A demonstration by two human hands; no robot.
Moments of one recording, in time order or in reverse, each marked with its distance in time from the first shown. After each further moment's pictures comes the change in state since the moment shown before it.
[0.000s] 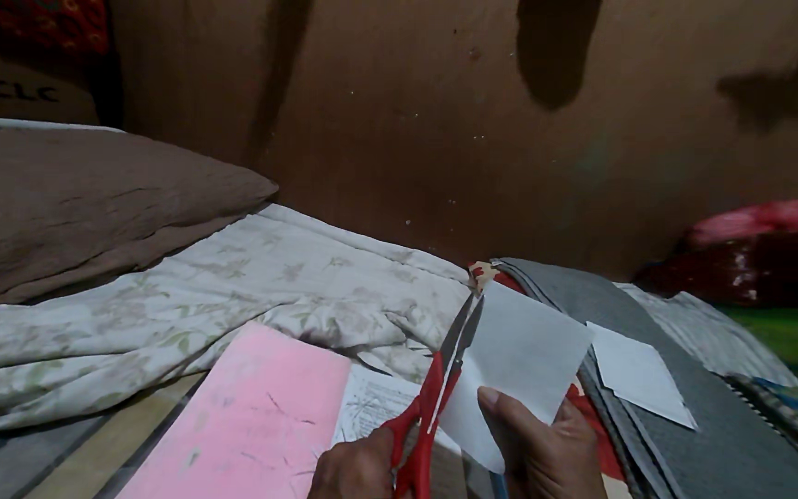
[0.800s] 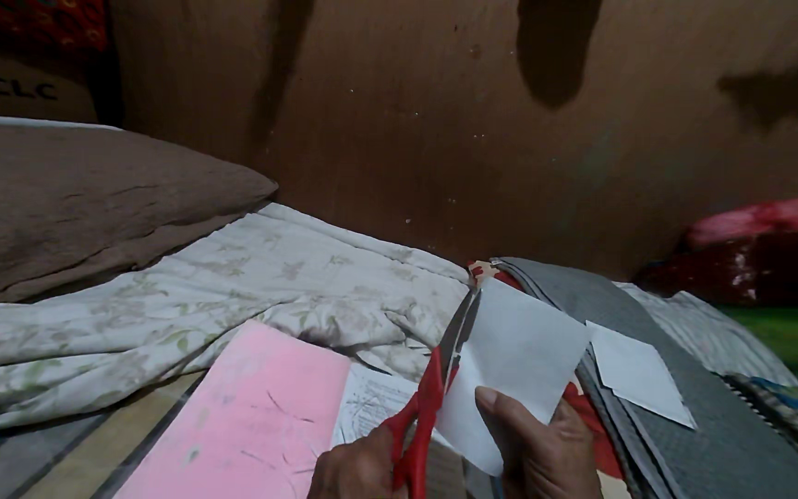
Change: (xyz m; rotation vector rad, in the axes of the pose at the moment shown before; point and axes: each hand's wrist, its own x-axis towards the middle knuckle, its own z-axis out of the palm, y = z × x) left_hand -0.002 0.002 0.005 0.019 0.079 0.034; right_hand -0.004 -0.002 0.004 0.039 0.000 0.017
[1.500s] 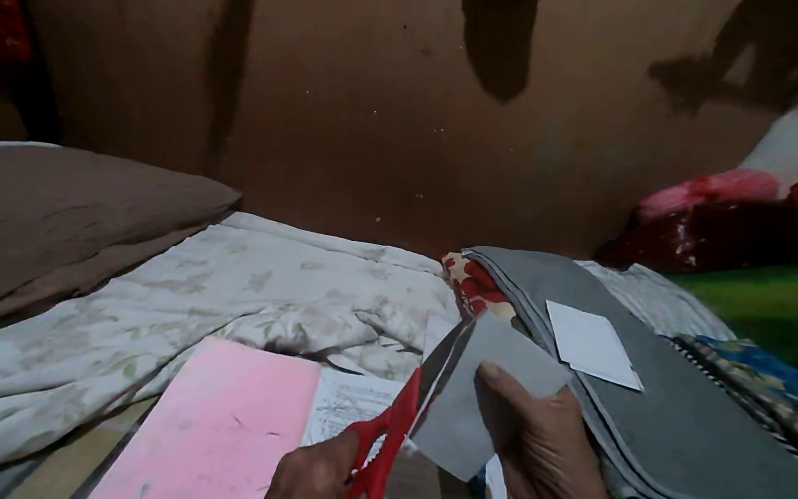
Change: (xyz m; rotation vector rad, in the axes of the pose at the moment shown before) left_hand 0.006 -0.019 0.004 0.035 -0.067 0.193; right_hand 0.028 -0.005 -0.032 0.135 0.022 -0.029
